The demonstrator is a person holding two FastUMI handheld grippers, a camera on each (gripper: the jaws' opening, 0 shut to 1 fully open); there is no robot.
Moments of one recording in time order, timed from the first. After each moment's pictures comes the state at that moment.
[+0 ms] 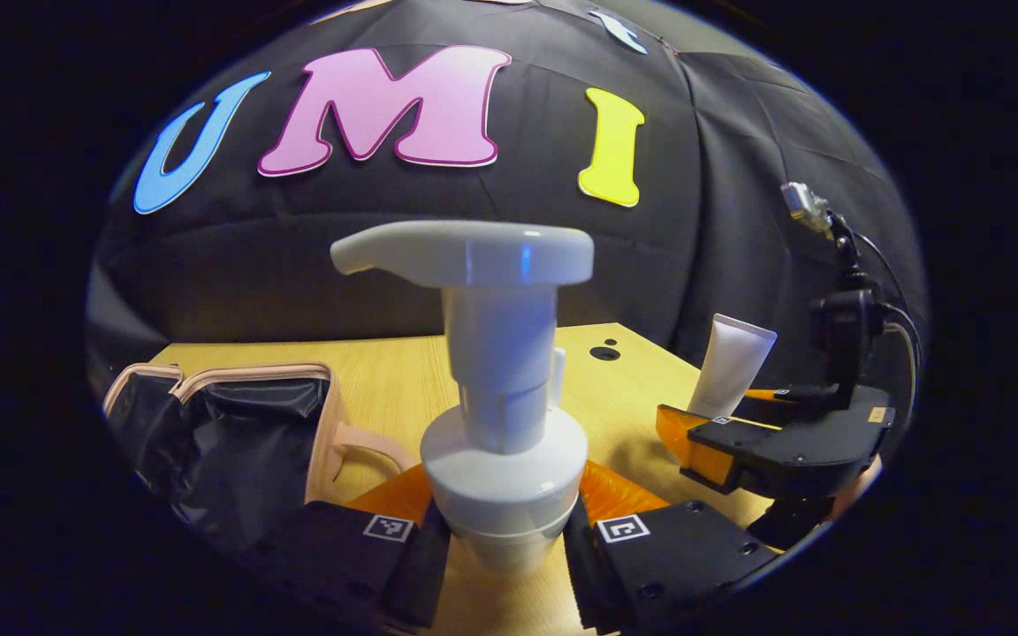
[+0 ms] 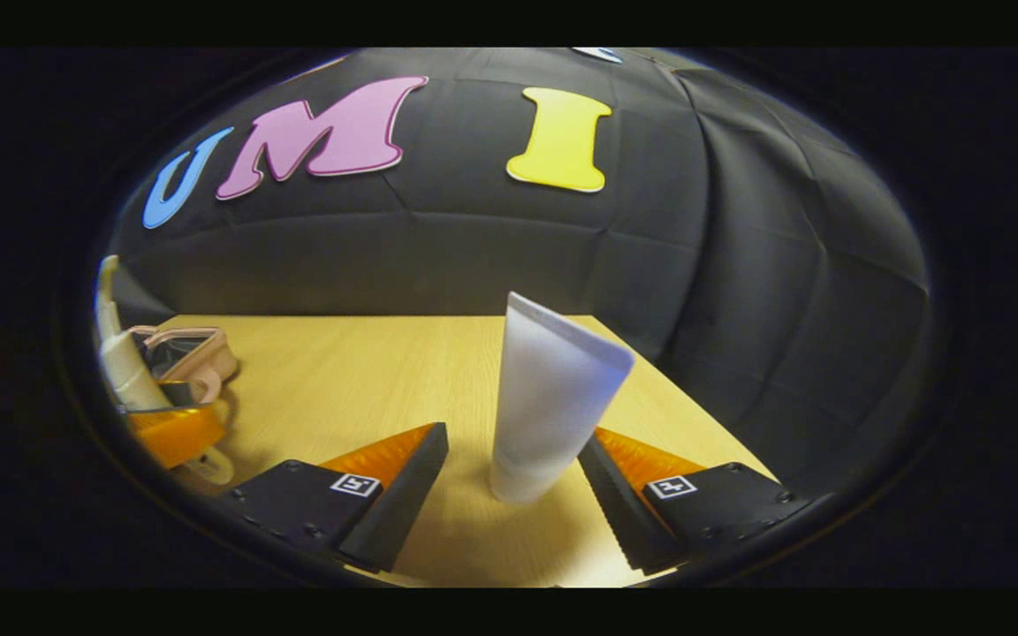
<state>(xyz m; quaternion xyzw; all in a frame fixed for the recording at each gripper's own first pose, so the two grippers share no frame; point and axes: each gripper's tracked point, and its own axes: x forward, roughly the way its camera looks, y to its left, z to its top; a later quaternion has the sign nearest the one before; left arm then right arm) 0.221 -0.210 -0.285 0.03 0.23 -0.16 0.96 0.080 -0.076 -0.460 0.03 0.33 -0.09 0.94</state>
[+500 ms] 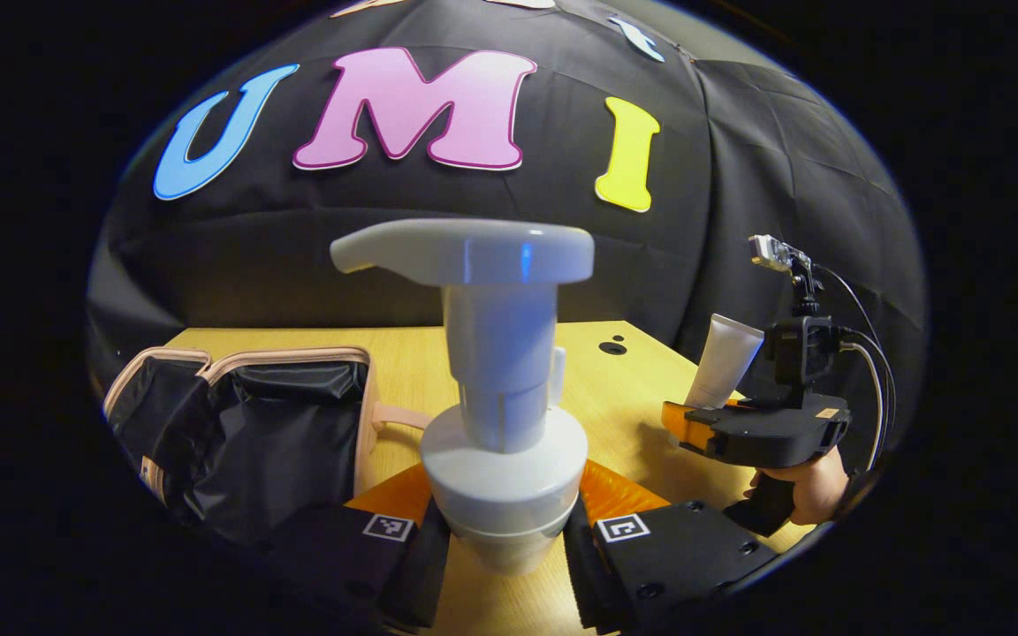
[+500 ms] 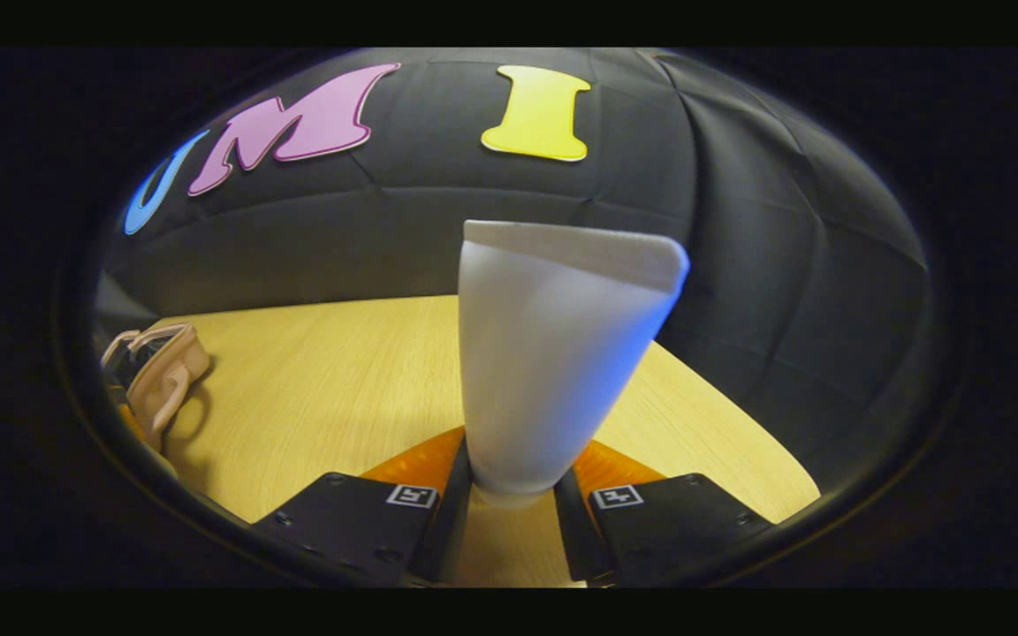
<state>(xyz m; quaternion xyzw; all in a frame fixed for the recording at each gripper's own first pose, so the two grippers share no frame) 0.194 -0.177 -0.272 0.01 0.23 -0.15 0.96 0.080 -0.078 -0.484 0.04 0.36 -0.09 0.93</state>
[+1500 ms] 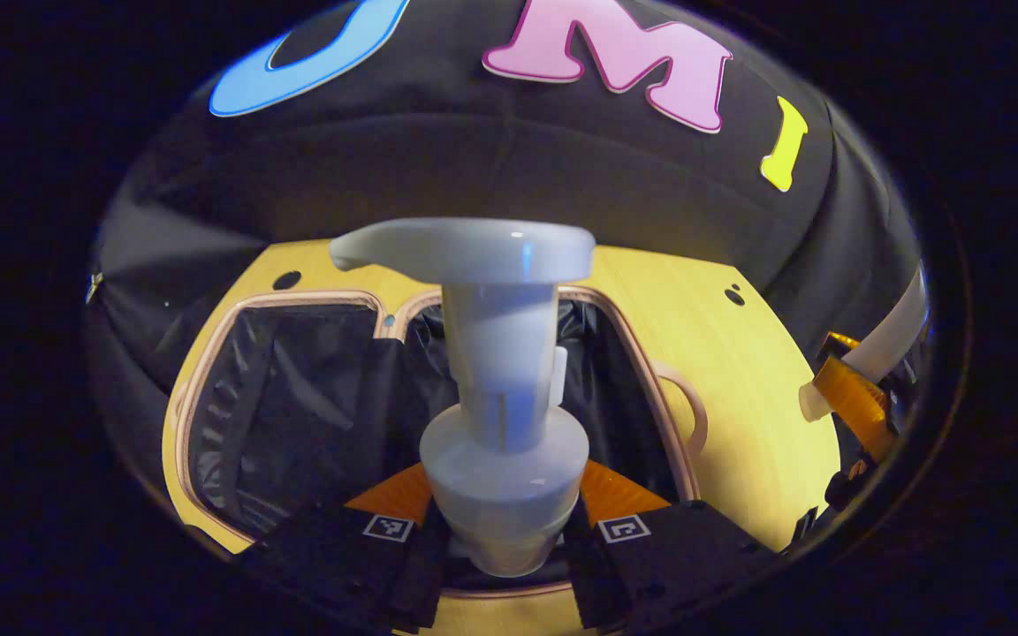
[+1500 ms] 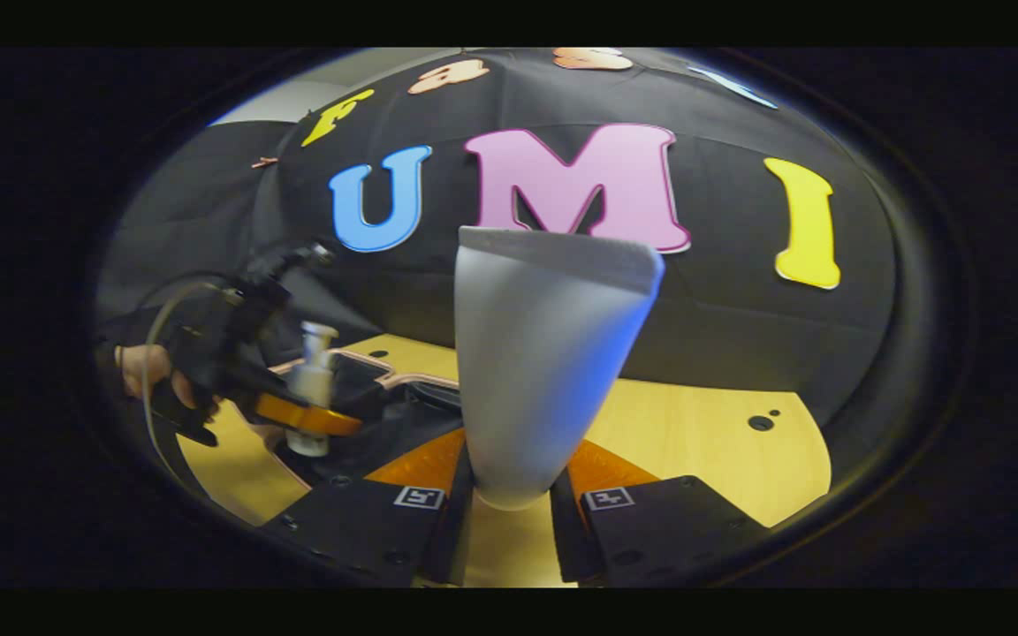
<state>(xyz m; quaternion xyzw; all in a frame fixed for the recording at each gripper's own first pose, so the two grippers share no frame) 0.219 0.054 -0.274 0.00 0.48 -0.06 0.88 0.086 0.186 -0.292 0.07 0.25 0.23 0.94</state>
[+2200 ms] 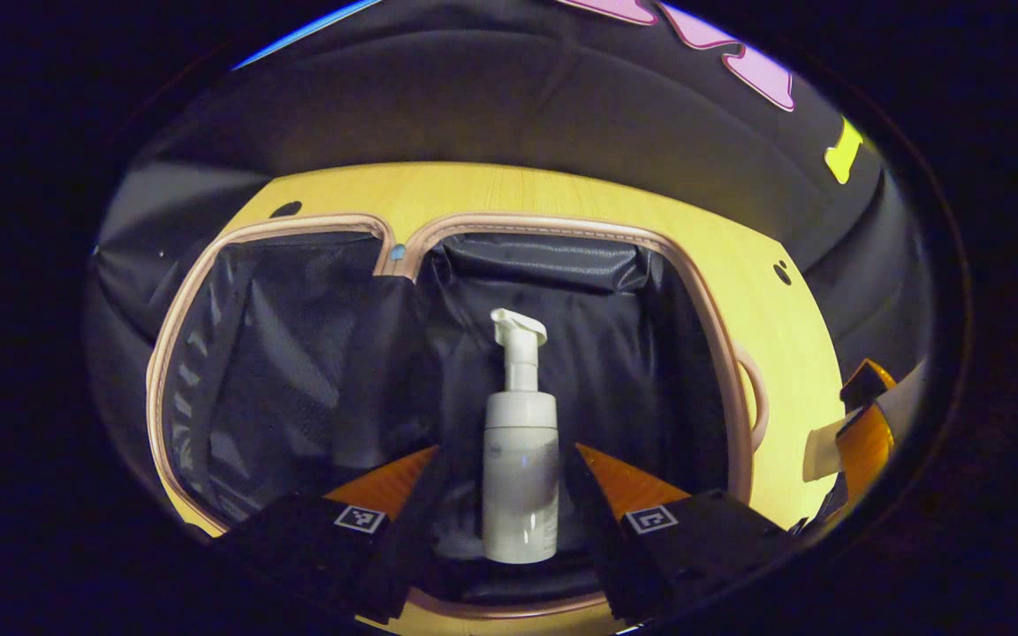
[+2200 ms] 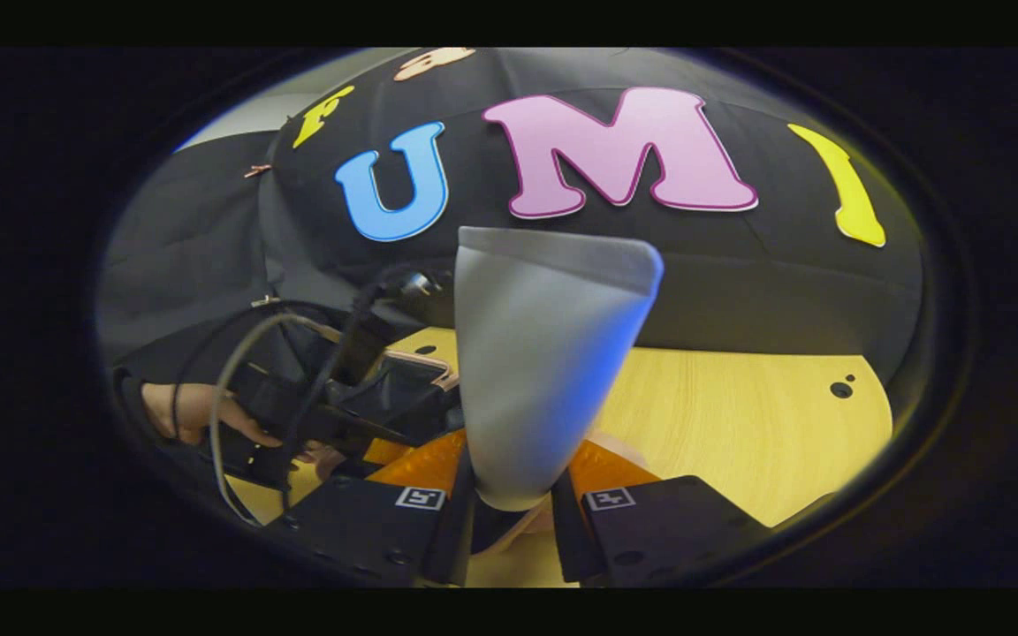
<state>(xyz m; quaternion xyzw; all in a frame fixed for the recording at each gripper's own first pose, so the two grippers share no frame) 0.231 0.070 -0.288 -0.03 0.51 -0.01 0.86 0.083 0.266 -0.320 0.12 0.32 0.26 0.90</state>
